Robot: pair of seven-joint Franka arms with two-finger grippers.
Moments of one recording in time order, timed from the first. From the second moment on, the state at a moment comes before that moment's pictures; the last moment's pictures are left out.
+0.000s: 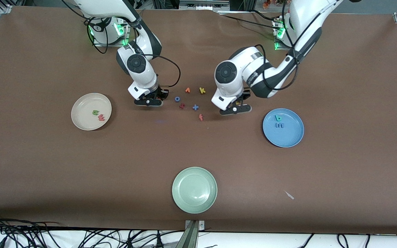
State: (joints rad) left arm -0.08 0.57 -0.67 -1.75 0.40 1.85 -0.97; right arm 0.54 0.39 0.11 -2.32 0.02 2.68 0.66
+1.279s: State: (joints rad) left arm 0.18 0.68 -0.61 -1.72 0.46 1.89 -0.53; right arm 0.54 0.32 -0.29 -2.17 0.02 2.30 0.00
